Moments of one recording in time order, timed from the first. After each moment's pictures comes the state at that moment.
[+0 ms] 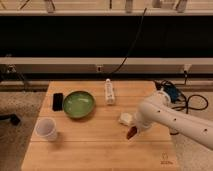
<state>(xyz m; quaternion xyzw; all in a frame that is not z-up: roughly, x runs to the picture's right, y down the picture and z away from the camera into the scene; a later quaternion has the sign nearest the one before) 0.162 0.215 0.751 -0.26 -0.16 -0.31 0.90</state>
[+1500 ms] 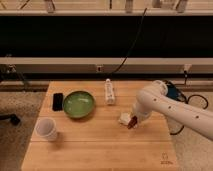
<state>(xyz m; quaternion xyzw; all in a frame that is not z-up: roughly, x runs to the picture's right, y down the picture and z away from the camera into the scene) 0.170 0.167 0.781 -0.26 -0.14 -0.32 0.90</state>
